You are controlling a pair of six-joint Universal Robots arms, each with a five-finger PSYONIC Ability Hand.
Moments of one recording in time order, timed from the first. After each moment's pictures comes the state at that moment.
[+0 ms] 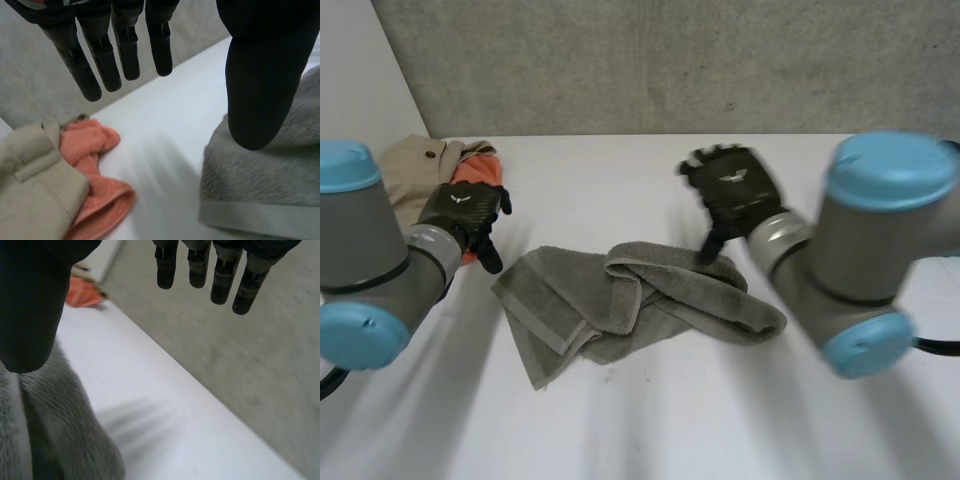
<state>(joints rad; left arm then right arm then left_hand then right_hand) 4.41 -1.97 -1.49 3.20 -1.58 3.39 2.12 -1.09 1.30 -0.08 1.50 2.85 0.46 0.45 0.45 0.44 0.26 0.20 0.22 0.21 0.23 0.07</state>
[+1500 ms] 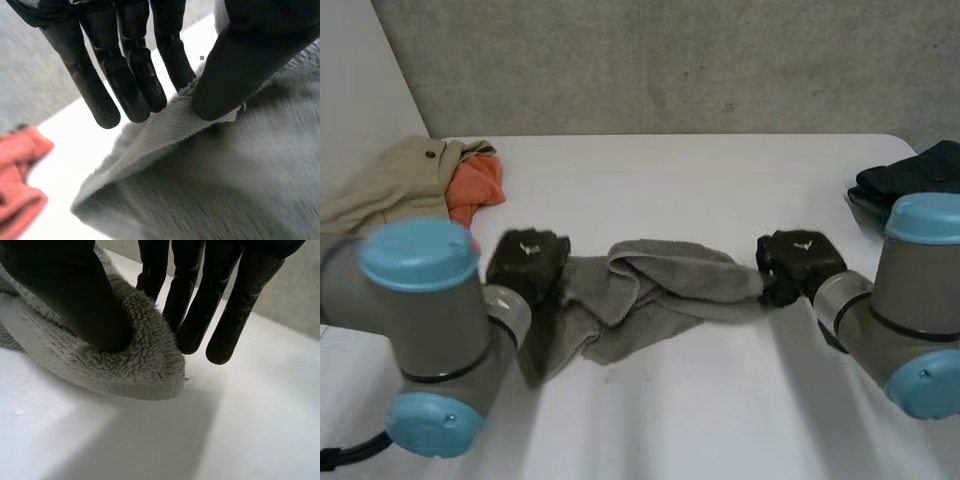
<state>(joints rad) 4.16 -1.99 -1.62 3.34 -1.73 3.38 1.92 -1.09 1.57 -0.11 1.44 2.95 1.15 1.19 1.19 1.20 0.96 1.00 1.18 1.18 1.19 0.99</state>
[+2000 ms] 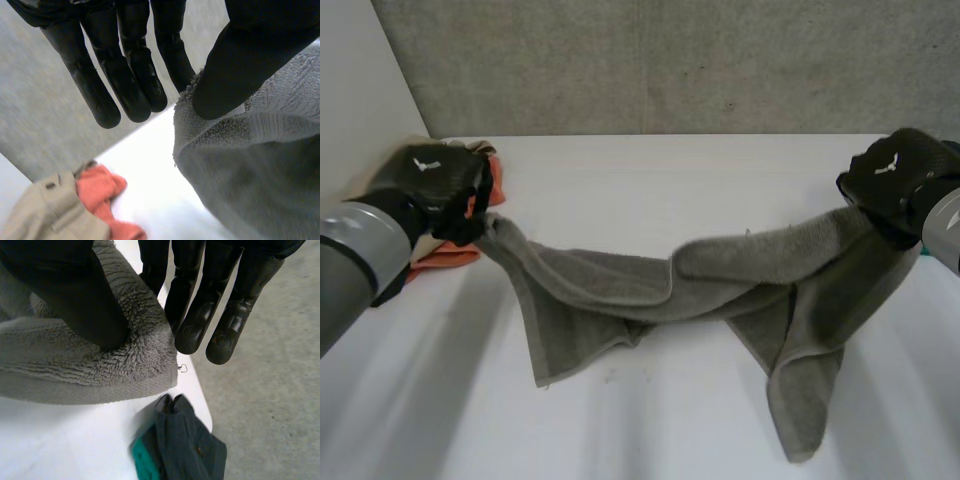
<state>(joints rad) 4.42 -1.61 -1.59 3.02 -1.48 3.42 1.85 -1.46 1.43 0.33 1.52 2.20 1.15 1.20 1.19 1.20 0.96 1.00 1.18 1.18 1.19 0.99</state>
